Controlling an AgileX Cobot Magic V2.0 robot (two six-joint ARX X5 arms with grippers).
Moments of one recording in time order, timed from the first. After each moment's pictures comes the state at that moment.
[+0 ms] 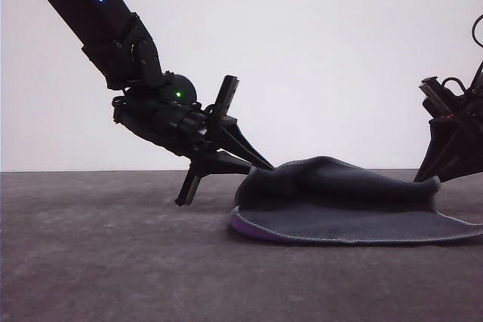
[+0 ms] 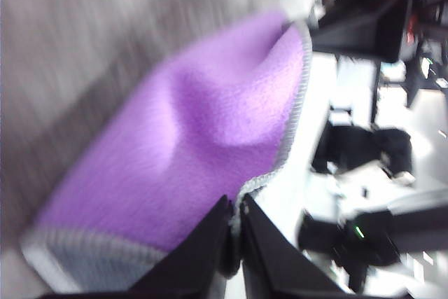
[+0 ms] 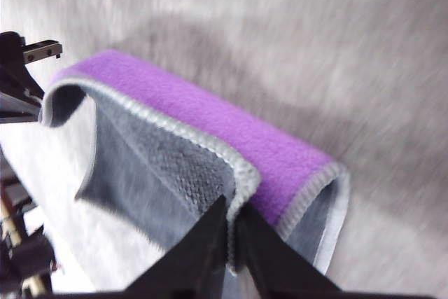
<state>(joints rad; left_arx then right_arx) -0.40 2.25 1.65 -0.60 1.11 -0.25 -0.14 2.00 1.37 -0.97 -0.86 -0.15</state>
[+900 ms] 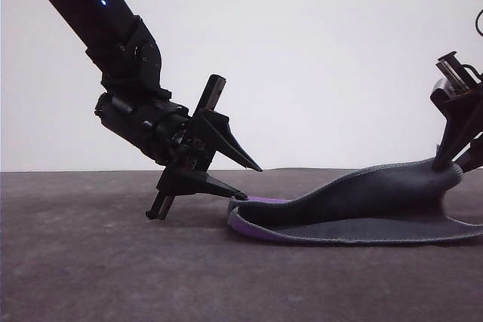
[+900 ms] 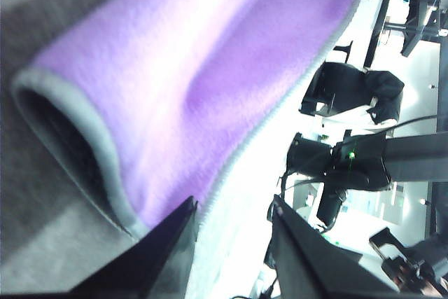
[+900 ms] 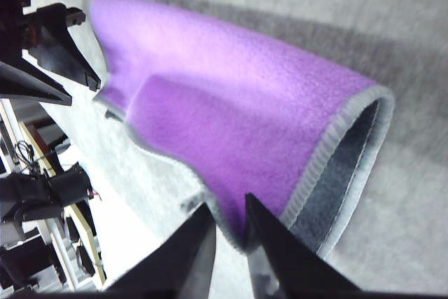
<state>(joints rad) -0.40 2.27 1.67 -1.04 1.12 0.04 -0.15 2.00 1.42 -1.29 -0.84 -0.31</state>
